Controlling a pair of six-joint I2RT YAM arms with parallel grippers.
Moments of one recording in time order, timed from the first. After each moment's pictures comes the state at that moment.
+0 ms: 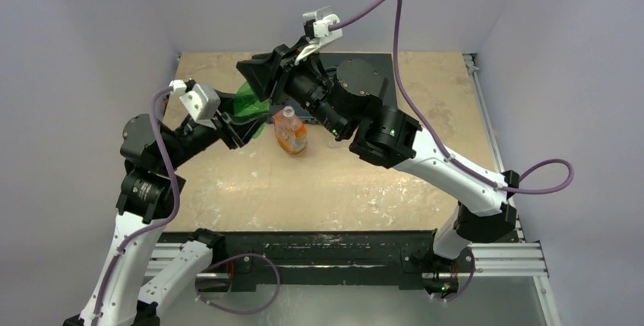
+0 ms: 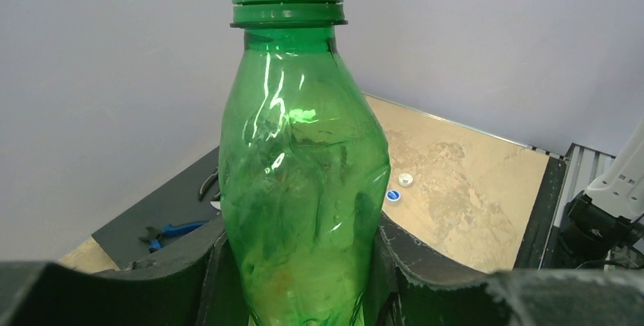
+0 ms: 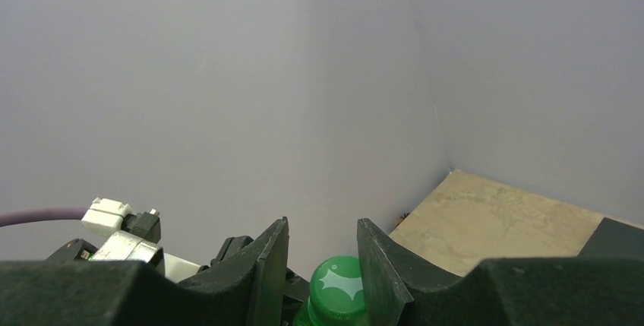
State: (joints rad) left arm -0.30 0.75 1.13 -0.21 0.61 -0.05; right arm 1.21 1.63 2.06 -0.18 0.37 0.29
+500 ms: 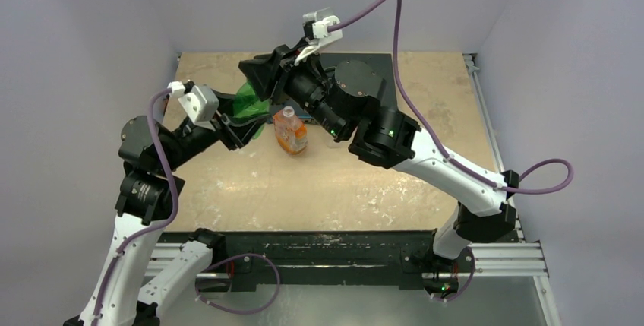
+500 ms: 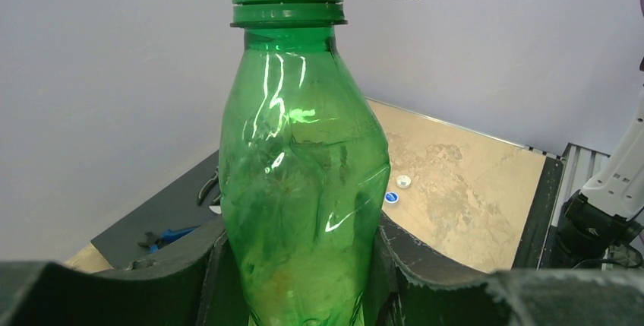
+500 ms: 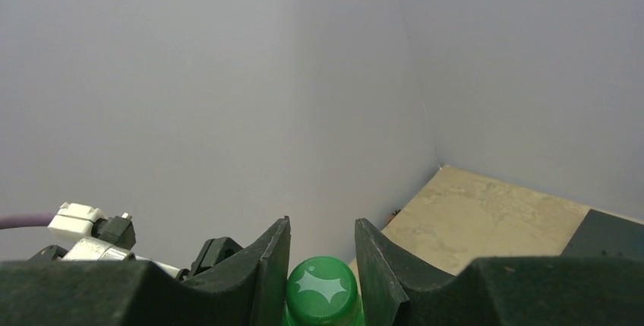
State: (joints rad) left arm -0.30 0.74 1.13 -0.20 0.62 -0.05; right arm 1.20 1.63 2.06 -0.18 0.41 0.29
